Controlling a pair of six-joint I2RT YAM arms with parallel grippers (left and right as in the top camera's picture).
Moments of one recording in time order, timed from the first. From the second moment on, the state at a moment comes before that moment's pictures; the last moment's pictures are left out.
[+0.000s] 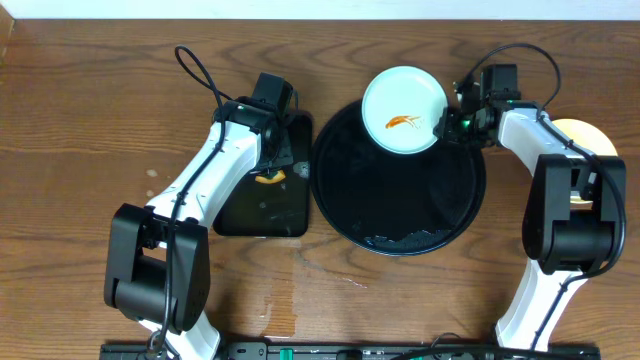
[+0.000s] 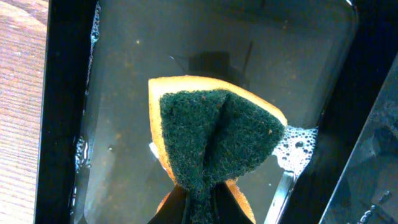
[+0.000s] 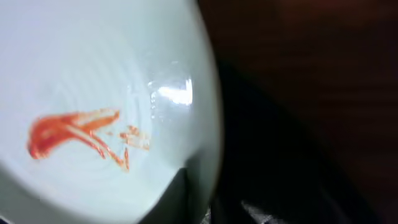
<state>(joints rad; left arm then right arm) -0.31 1.82 1.34 -0.88 -0.11 -0.51 -0.01 2.10 1.38 -0.46 -0.38 0.21</state>
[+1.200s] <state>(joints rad) -0.30 1.81 1.05 -0.63 -0.13 -0.40 0.07 2.06 1.39 -0.82 -0.27 0.12</state>
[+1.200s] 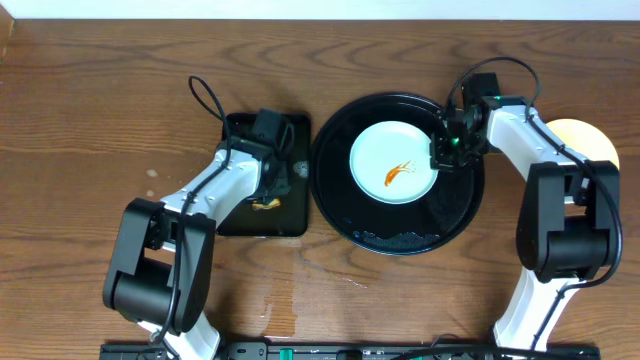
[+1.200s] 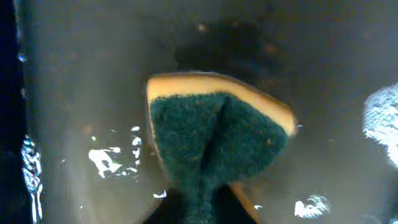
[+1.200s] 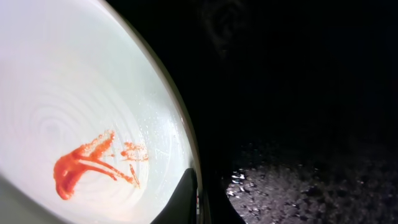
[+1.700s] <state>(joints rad) -0.25 1.79 0.99 -0.46 0.01 -0.26 0.08 2.06 1.39 -0.82 -0.27 0.11</state>
